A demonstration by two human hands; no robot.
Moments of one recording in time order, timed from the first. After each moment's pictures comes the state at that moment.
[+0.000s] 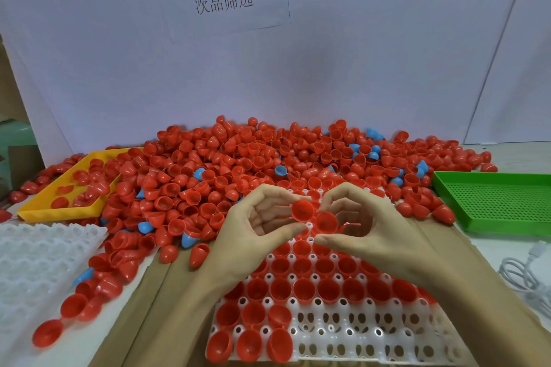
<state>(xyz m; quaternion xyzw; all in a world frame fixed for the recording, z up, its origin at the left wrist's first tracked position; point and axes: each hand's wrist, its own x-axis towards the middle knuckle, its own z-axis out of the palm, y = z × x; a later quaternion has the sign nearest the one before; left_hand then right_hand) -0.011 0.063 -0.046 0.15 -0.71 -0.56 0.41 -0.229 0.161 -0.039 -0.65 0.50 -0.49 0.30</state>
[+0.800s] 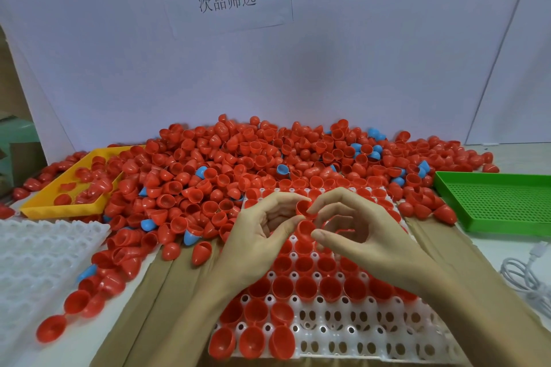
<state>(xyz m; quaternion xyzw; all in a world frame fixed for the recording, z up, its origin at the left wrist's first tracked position) -0.017 0.066 -0.056 0.18 -0.76 -0.47 0.41 -0.217 0.163 -0.044 -0.66 0.48 -0.49 0.30</state>
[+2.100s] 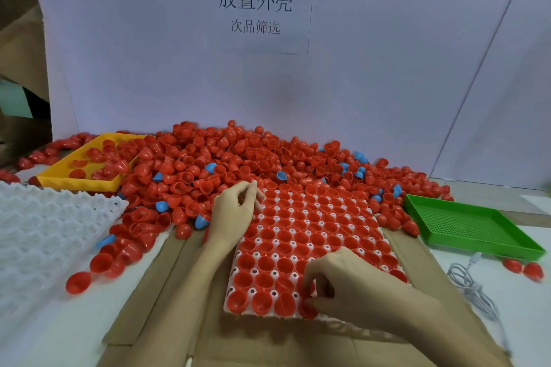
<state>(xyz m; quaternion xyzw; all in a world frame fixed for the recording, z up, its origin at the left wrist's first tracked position) 0.013 0.019 -0.075 0.37 -0.71 -0.32 0.51 -0.150 0.217 -0.014 -0.74 0.65 -0.04 0.15</state>
